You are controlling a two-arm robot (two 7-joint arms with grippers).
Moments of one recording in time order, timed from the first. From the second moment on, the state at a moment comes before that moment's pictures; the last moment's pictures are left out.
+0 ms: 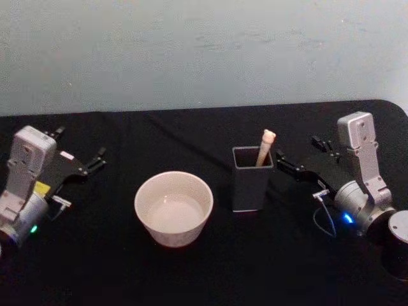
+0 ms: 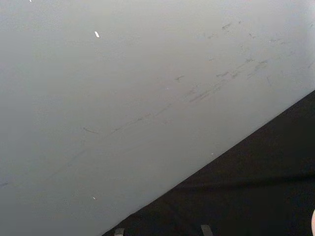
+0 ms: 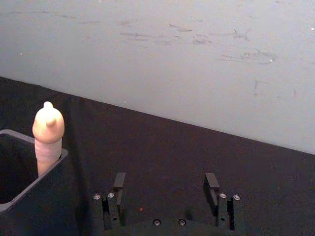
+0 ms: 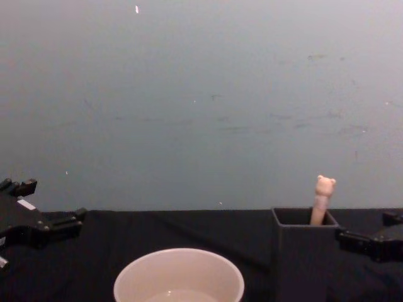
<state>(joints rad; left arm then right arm) -0.20 0.60 0.45 -1.41 -0.25 -0.12 0.03 0.21 0.30 -0.25 -1.33 0.19 0.05 0.18</state>
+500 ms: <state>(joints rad) -0.20 0.60 0.45 -1.41 -0.25 -0.12 0.03 0.21 0.30 -0.24 -1.33 0.20 0.05 0.18</state>
